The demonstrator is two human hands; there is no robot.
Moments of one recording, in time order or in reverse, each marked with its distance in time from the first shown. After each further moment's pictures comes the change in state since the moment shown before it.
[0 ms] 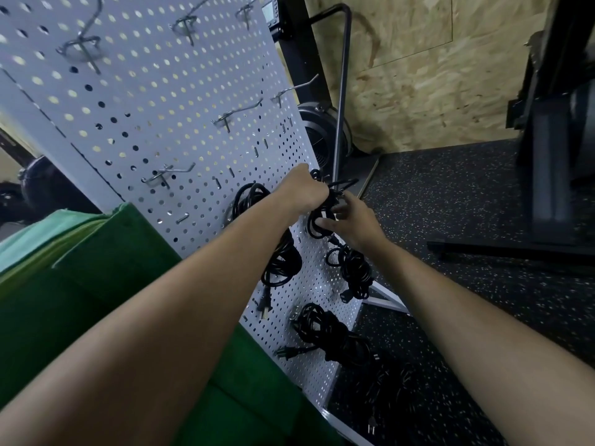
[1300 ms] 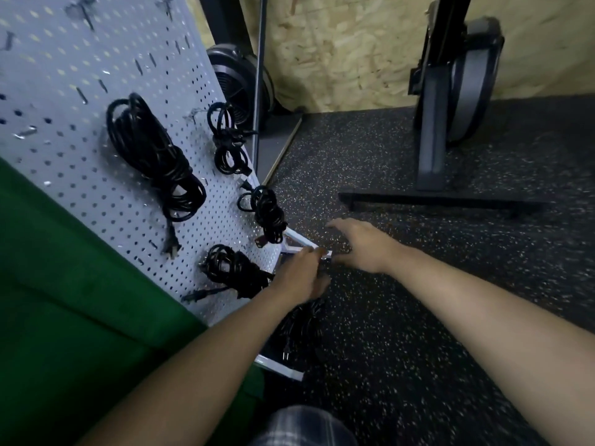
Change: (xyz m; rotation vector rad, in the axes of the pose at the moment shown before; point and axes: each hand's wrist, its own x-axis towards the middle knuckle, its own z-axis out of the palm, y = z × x) left_hand -0.082 -0.106 0.264 0.279 -0.358 0.367; right_hand -0.155 0.087 -0.125 -0.750 -0.382 0.176
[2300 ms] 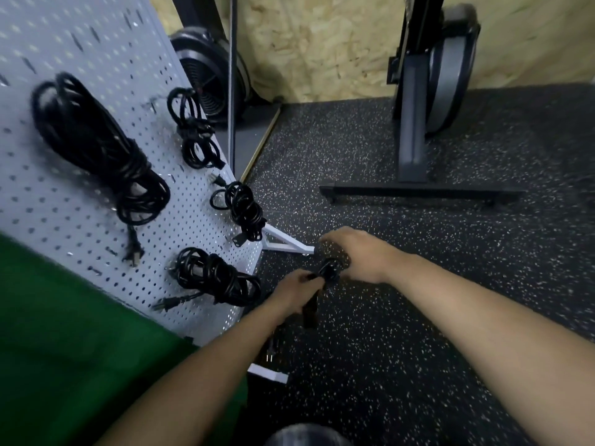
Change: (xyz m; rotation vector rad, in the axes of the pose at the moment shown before) left_hand 0.011 -0.002 0.057 -0.697 -0.151 -0.334; right_hand -0.019 0.024 0.005 -0.076 -0.129 0.042
